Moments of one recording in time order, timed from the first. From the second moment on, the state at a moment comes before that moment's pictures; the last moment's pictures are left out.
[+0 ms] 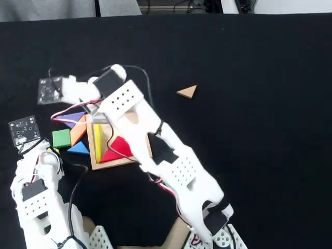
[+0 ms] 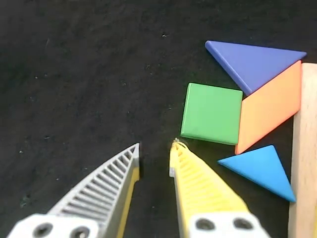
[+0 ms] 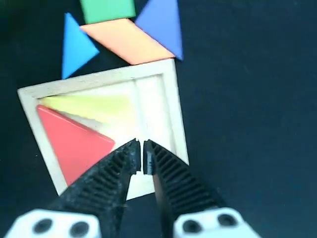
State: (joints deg) left arm -36.0 -62.8 88.3 30.9 -11.1; right arm -42.9 48.3 -67.6 98.6 46.9
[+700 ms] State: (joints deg) left arm -42.3 -62.8 87.6 34.6 -11.1; right arm -22.3 48.4 -90.2 99.3 34.7
